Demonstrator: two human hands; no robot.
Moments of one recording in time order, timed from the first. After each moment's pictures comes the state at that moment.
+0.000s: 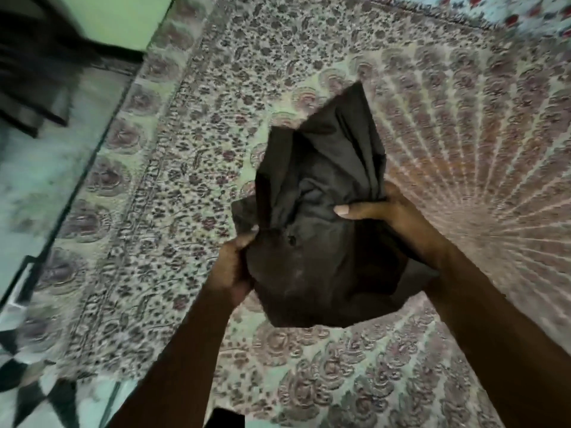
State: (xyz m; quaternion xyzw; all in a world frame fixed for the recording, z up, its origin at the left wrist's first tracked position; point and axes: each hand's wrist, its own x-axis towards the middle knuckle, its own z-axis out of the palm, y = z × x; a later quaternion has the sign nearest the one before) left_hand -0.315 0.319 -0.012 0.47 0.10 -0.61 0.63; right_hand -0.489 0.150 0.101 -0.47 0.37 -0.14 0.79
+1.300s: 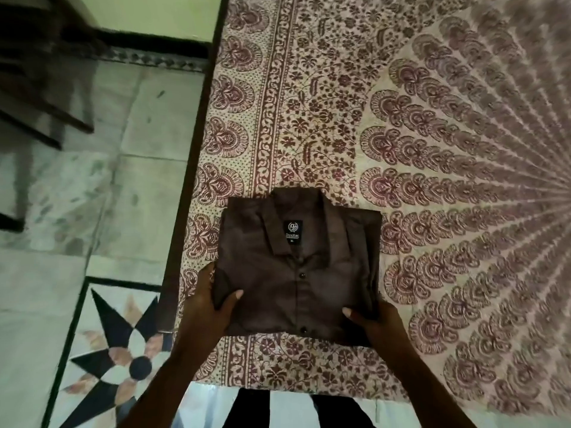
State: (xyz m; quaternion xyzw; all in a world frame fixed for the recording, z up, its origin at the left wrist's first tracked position) left_hand -0.021 0.556 -0.075 0.85 -0.29 -0.37 0.24; right_hand -0.327 0.441 -0.082 -0.44 0.69 -0.02 0.57
